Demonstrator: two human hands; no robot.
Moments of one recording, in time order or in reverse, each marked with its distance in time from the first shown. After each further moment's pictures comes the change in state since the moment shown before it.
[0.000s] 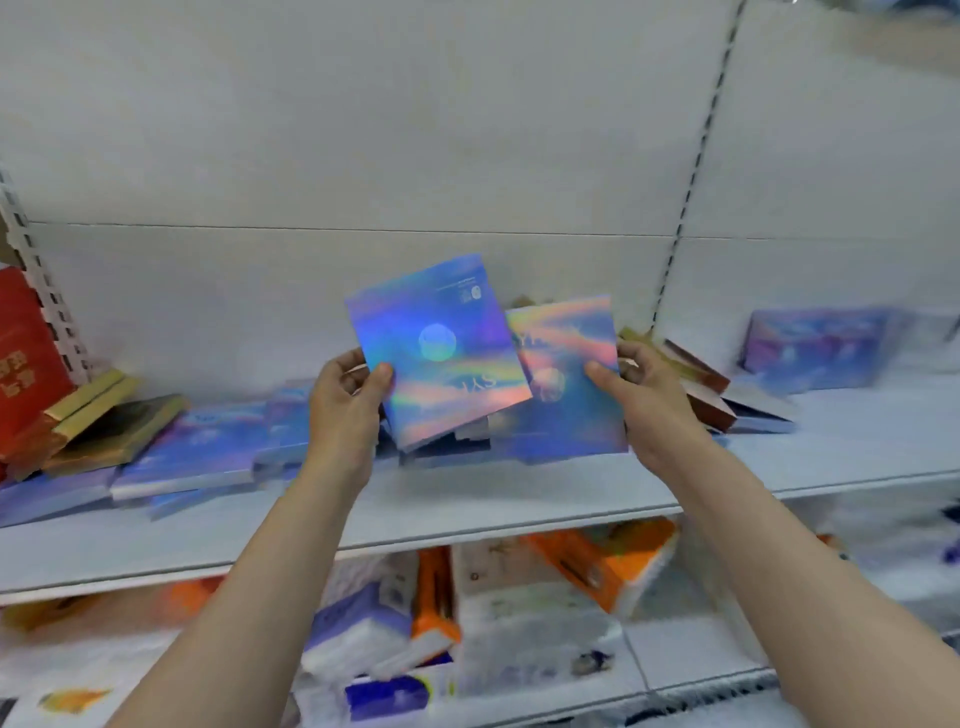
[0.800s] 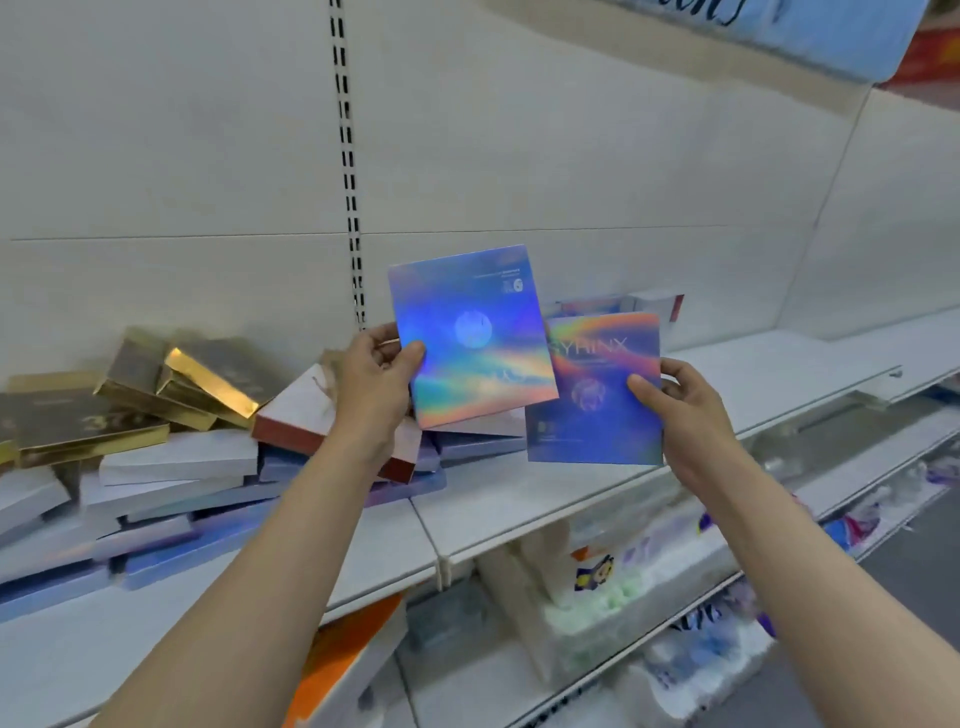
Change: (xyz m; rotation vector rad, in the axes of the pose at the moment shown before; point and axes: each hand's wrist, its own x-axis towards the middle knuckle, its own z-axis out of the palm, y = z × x) left_hand -0.053 -0.108 0.420 -0.006 -0.374 -0.079; right_hand 0.098 0.027 -0.412 -0.004 0.351 -0.007
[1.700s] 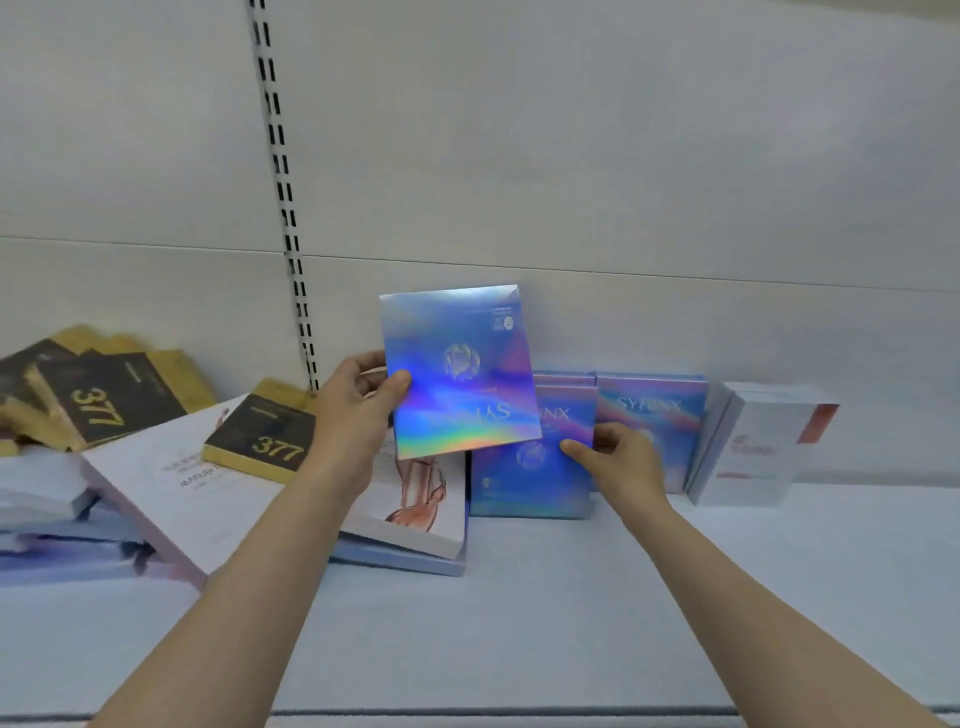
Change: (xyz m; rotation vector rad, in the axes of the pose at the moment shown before) left_hand 0.097 -0.064 0.124 0.164 0.434 -0.004; right_hand 0.271 0.120 0.022 -0.473 -0.386 -0.033
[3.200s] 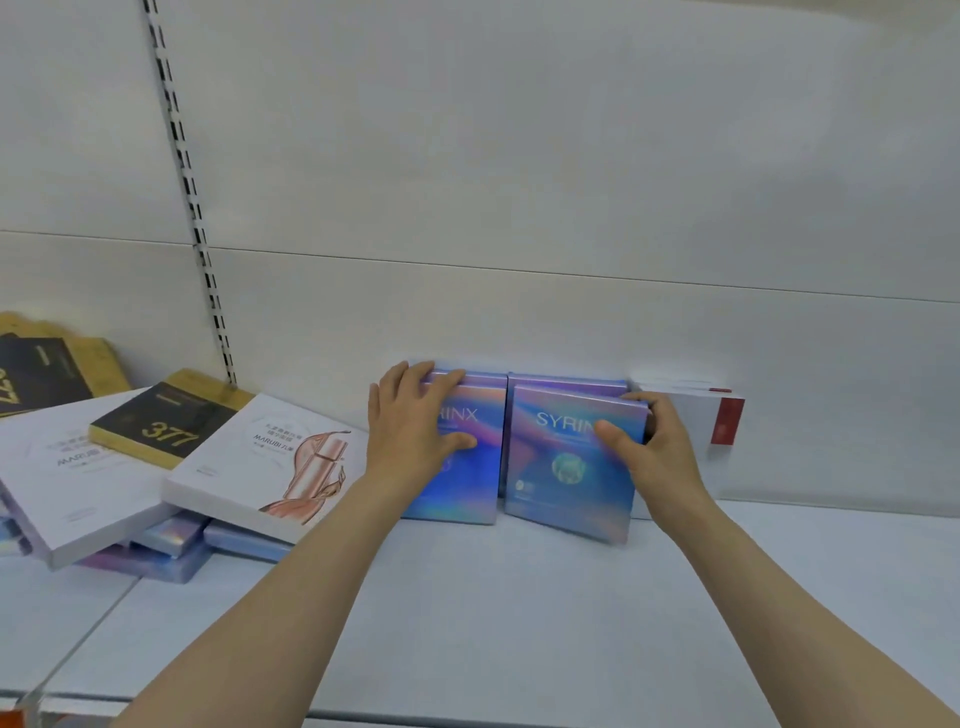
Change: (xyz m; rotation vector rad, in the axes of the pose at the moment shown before) left_hand -0.020 -0.066 0.140 1.149 -0.047 0.526; right_hand 0.042 0.043 -0.128 0.428 -0.106 -0.098
